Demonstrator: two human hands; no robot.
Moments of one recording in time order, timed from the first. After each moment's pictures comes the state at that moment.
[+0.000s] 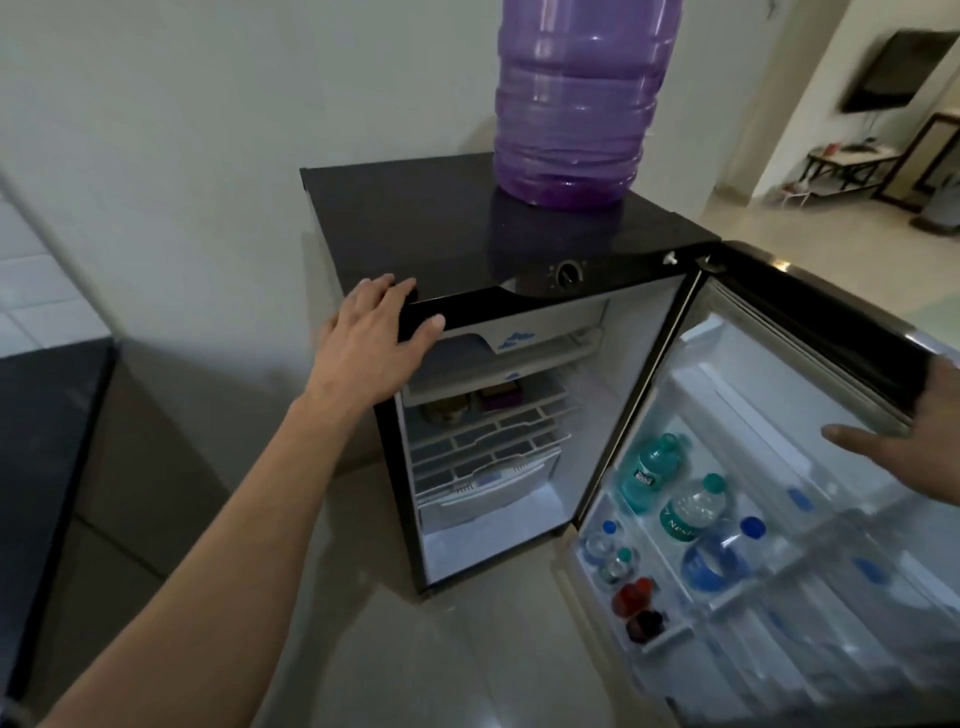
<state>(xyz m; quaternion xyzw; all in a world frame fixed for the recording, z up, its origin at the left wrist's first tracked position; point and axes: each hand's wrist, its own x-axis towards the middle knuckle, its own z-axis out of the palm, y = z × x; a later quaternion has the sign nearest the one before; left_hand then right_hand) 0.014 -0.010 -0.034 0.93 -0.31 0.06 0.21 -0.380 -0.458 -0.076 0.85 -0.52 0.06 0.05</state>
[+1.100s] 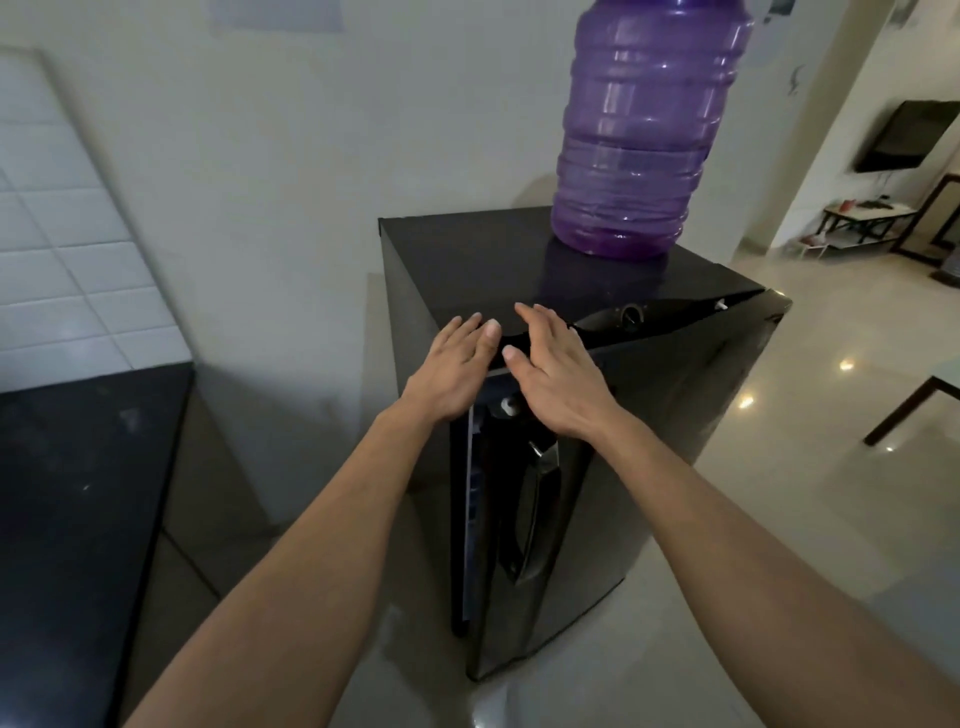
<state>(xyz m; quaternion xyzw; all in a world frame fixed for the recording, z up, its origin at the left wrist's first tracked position) 0.024 0.020 -0.025 0.85 -0.35 -0.09 0.37 -0.091 -0.109 -0.001 0.95 -0.12 0.13 -0.24</state>
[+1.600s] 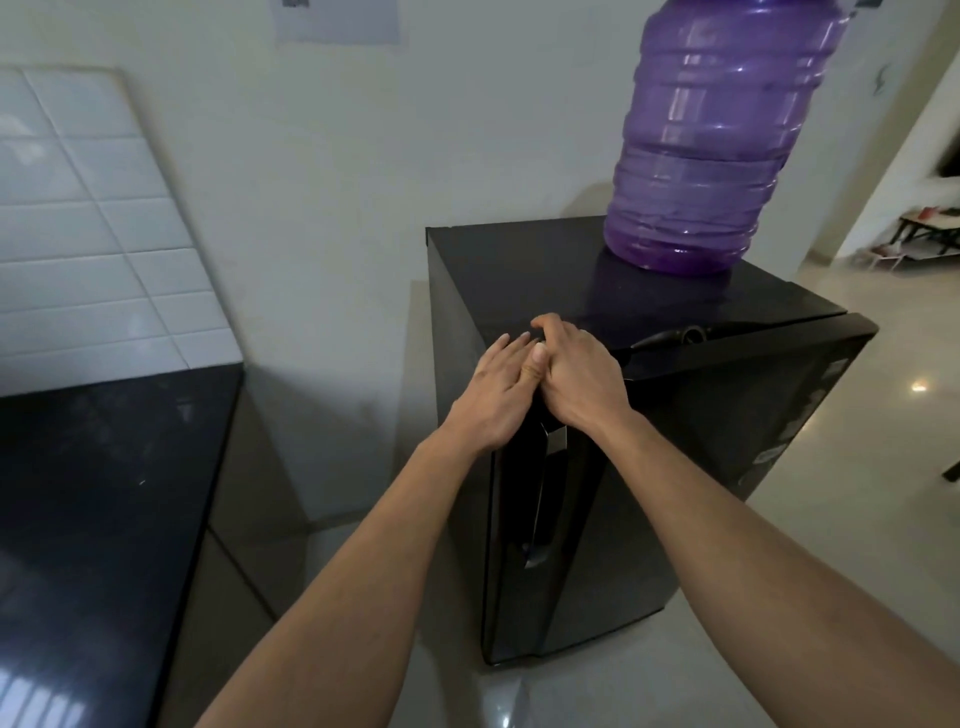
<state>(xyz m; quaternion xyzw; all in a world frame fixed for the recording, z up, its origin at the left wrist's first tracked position) 0.028 0.023 -0.033 0.83 -0.36 -0.08 0.42 -0.018 -0.111 -0.015 0.96 -0.12 0.21 -0.11</state>
